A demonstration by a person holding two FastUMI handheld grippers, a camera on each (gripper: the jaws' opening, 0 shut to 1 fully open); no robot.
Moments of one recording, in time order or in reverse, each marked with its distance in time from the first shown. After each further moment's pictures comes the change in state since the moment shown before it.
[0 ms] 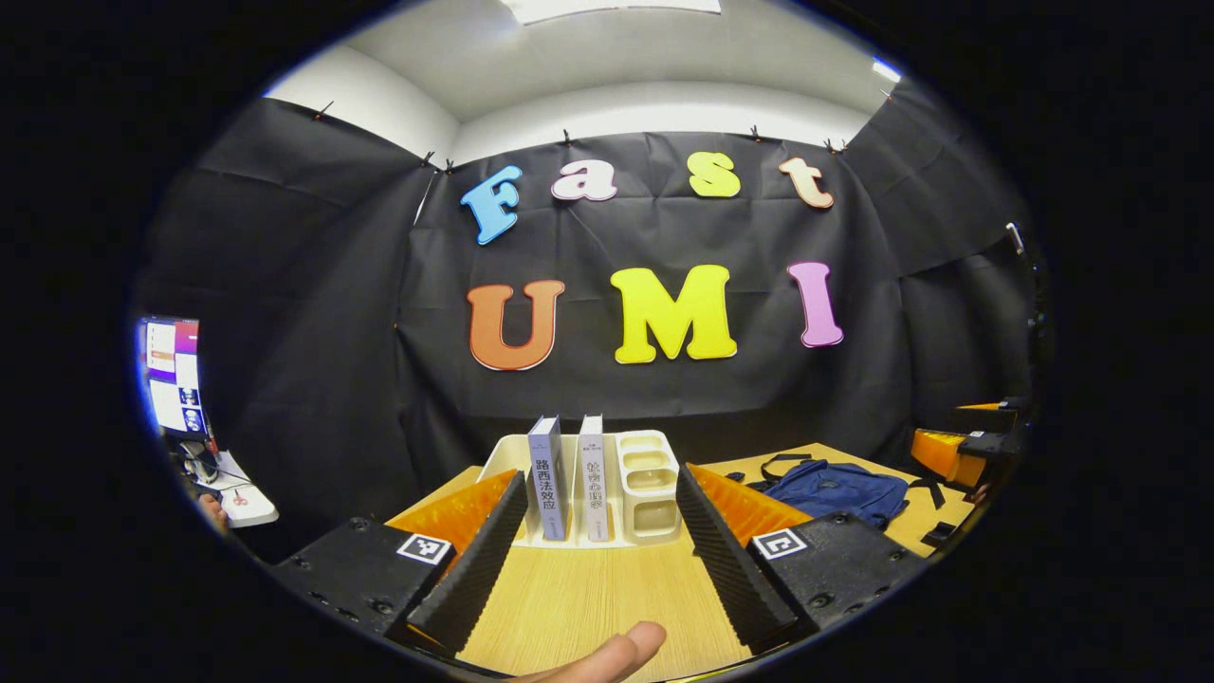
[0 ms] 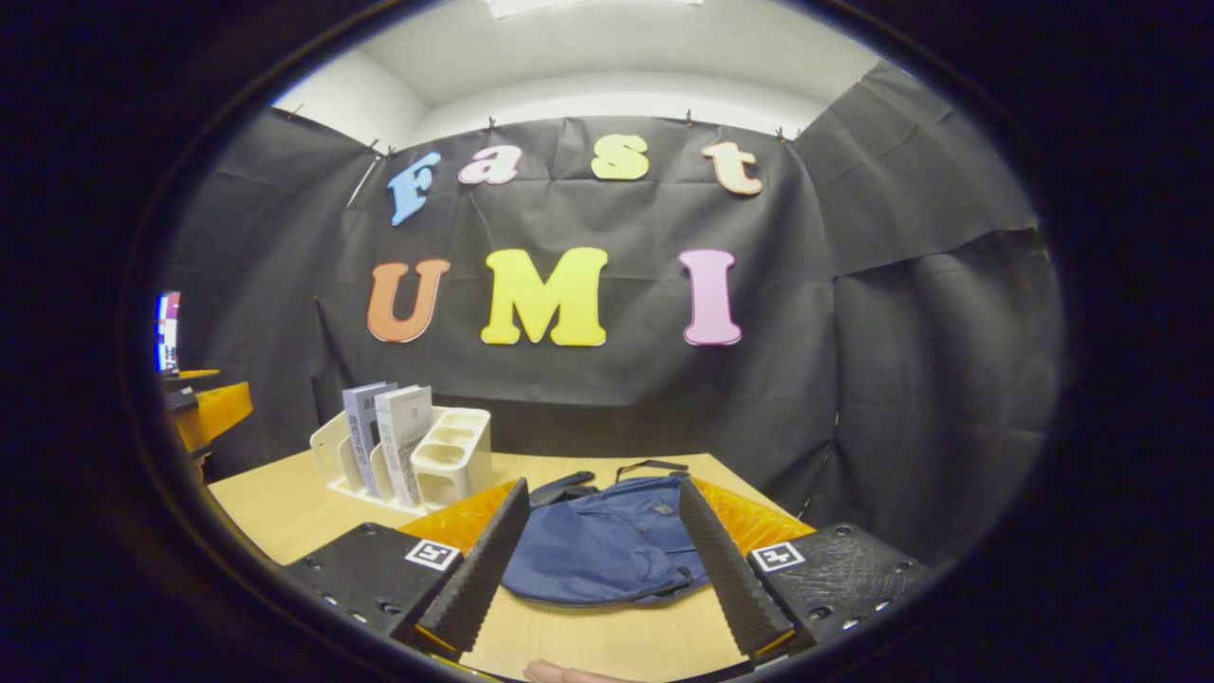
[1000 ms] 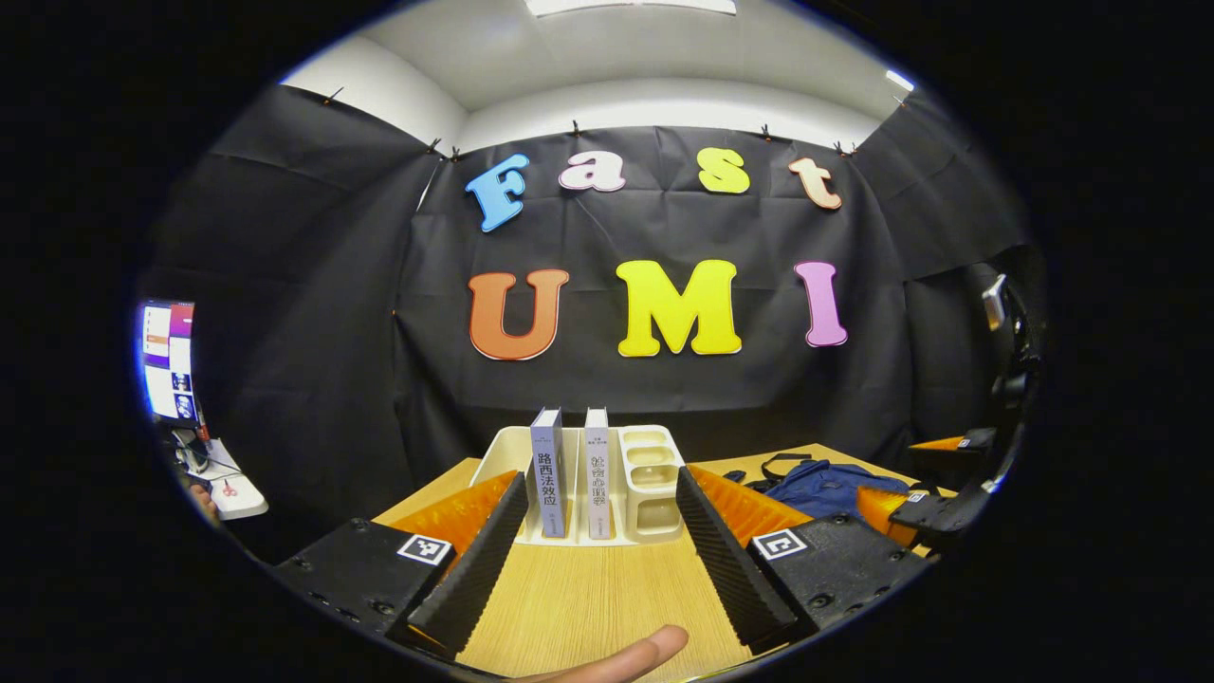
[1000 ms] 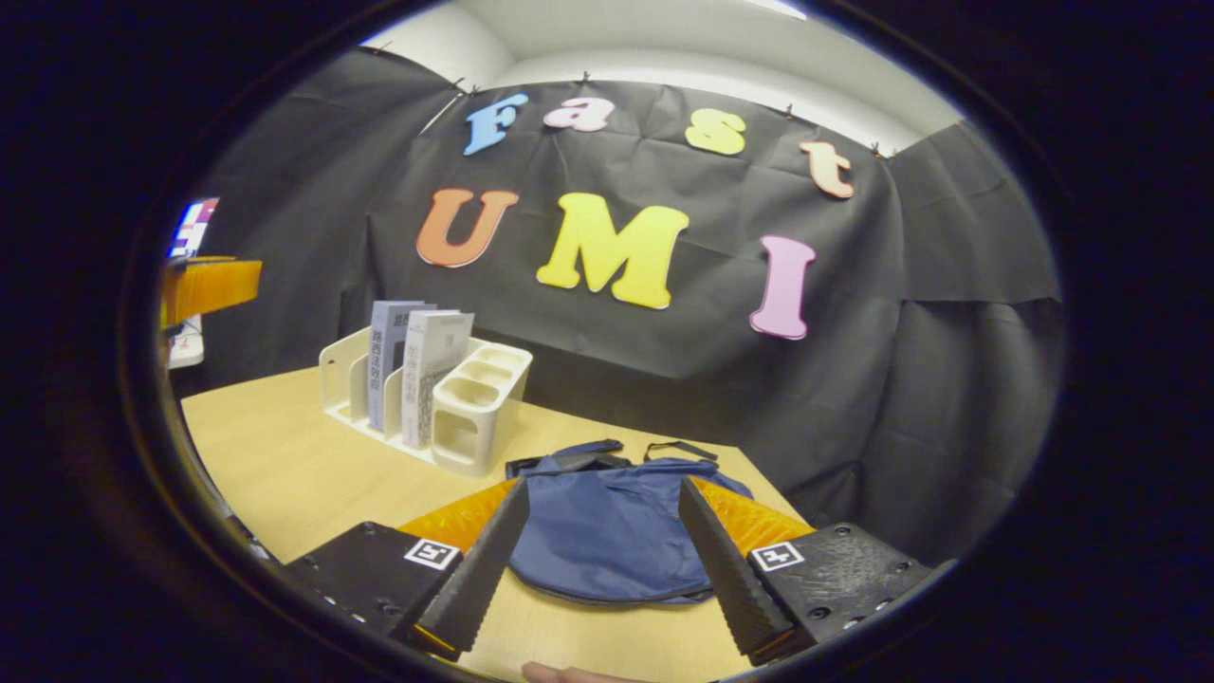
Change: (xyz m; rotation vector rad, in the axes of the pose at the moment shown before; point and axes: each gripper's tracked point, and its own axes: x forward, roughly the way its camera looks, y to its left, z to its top) left arm 0.014 0.007 -0.017 -0.040 0.031 -0.024; right arm 0.053 0.076 -0.063 -0.249 0.135 0.112
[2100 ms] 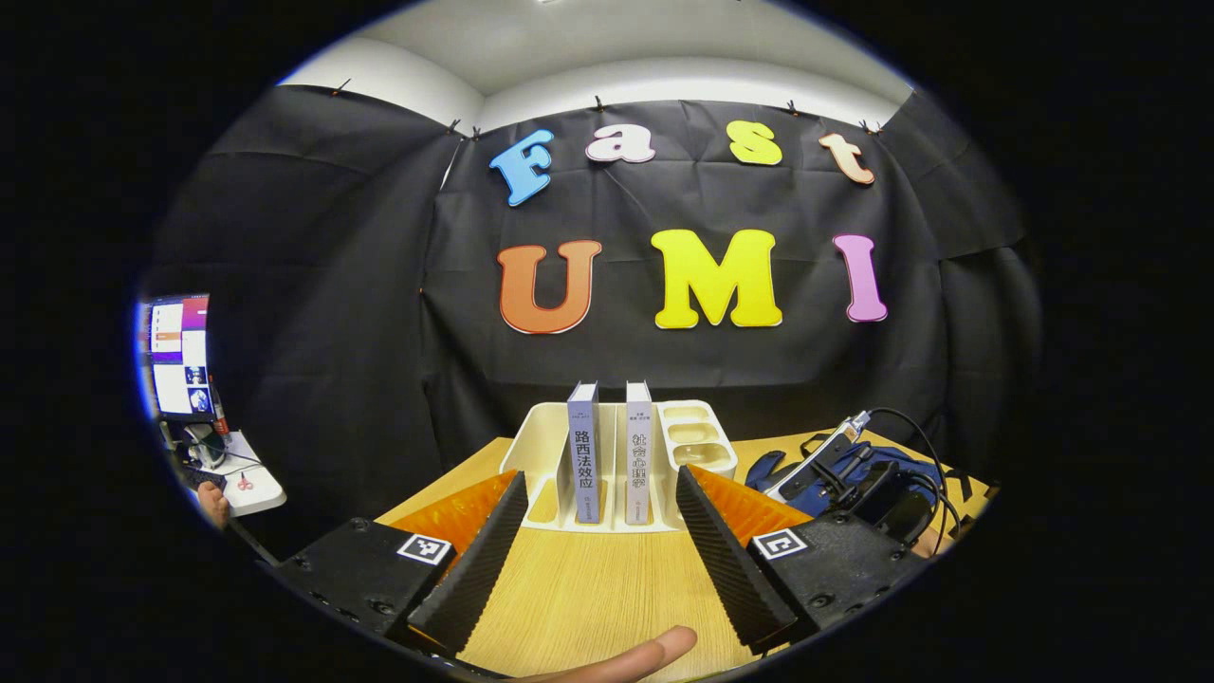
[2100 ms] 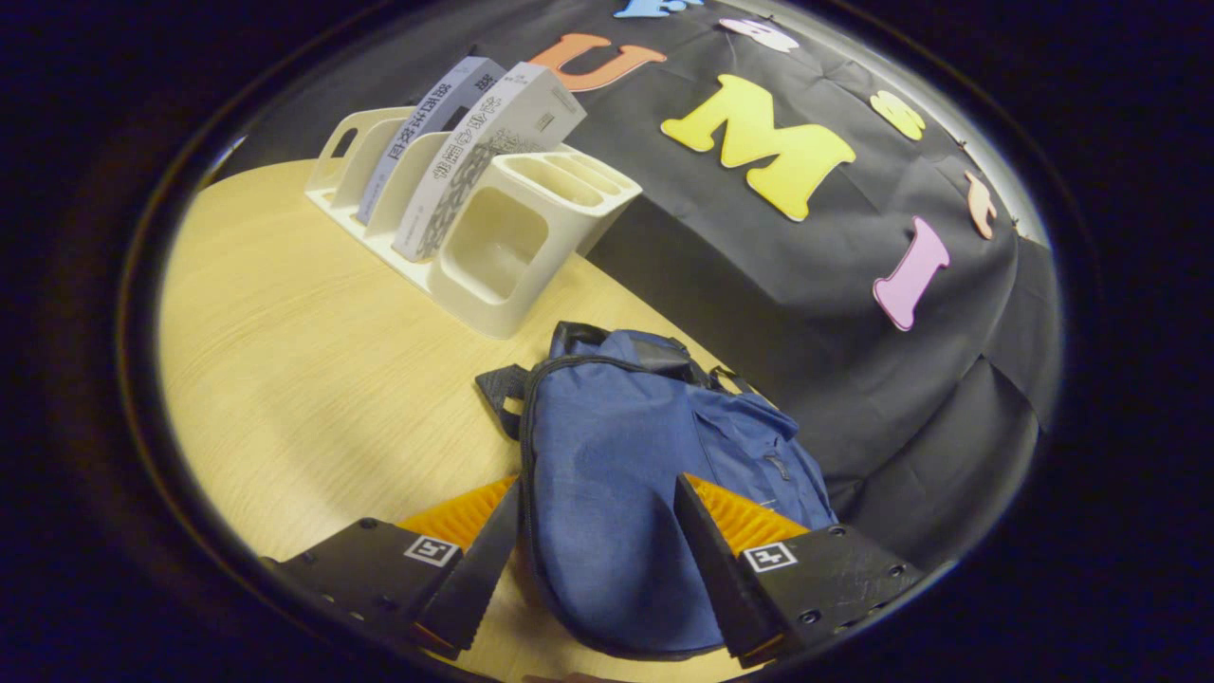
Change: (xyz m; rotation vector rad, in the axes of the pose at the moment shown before) left arm 0.019 0.030 -0.025 0.015 0.081 0.094; right arm 0.137 0.060 -0.111 -0.410 0.329 -0.053
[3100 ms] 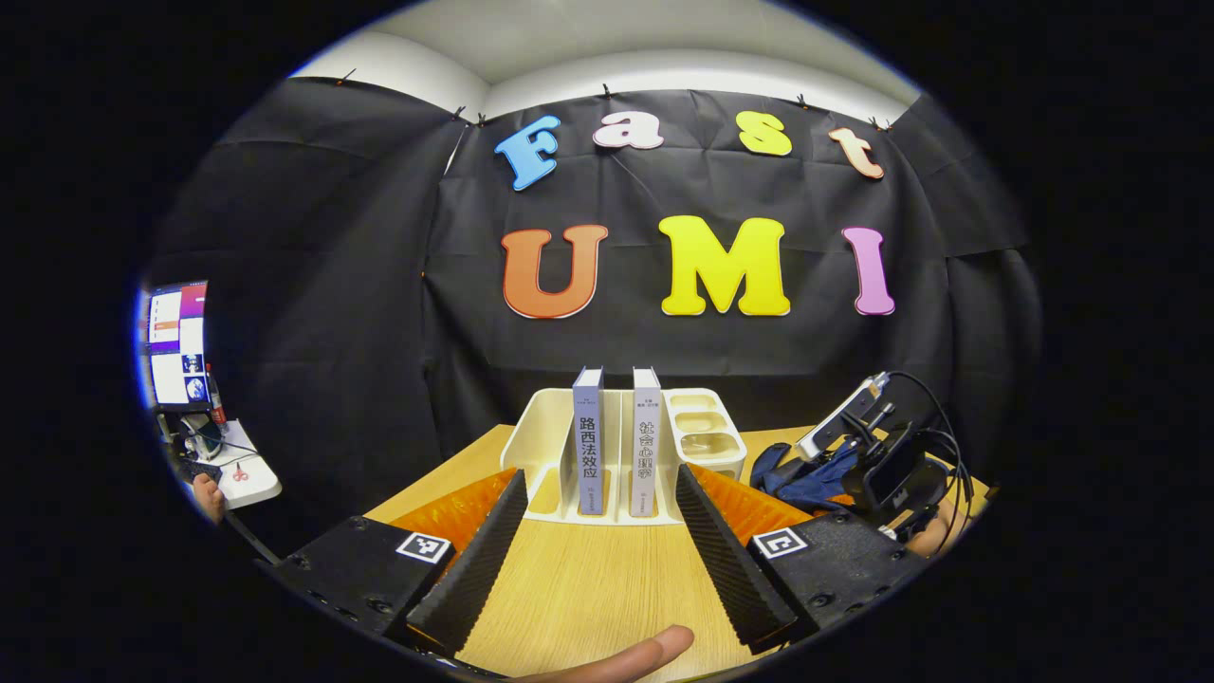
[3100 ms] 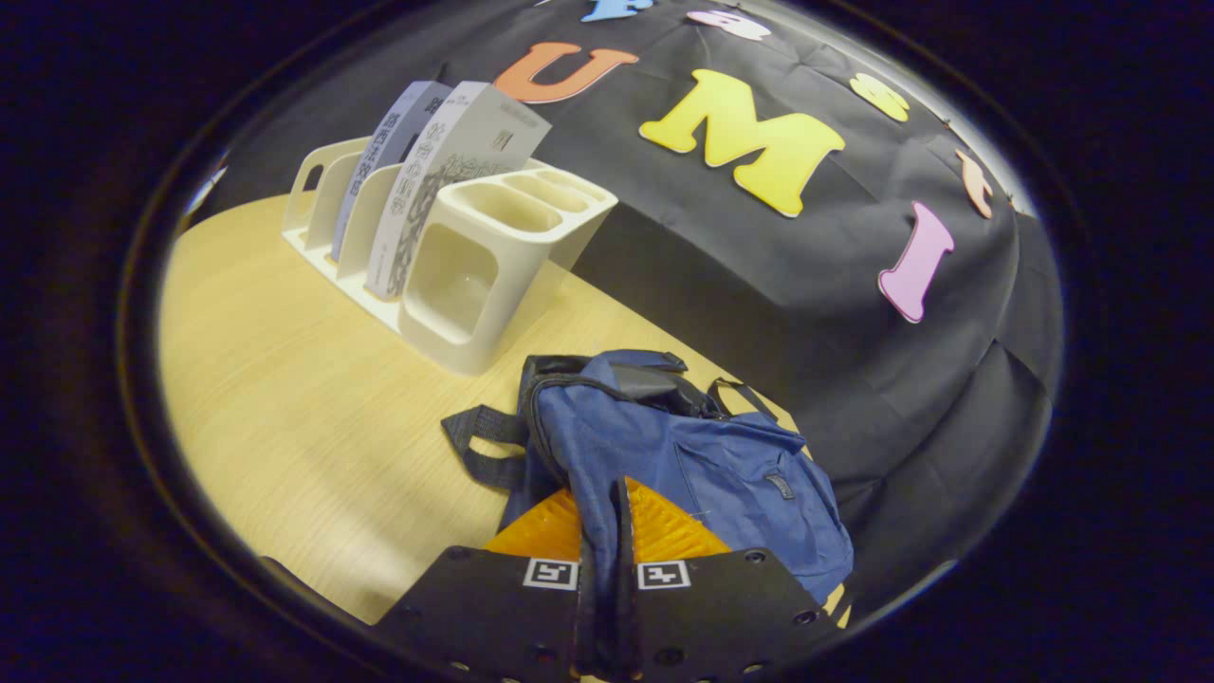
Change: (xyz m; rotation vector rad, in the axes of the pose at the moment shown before) left arm 0.011 0.020 -0.009 -0.017 0.027 0.033; right arm 0.016 -0.019 0.026 0.150 -0.021 0.128
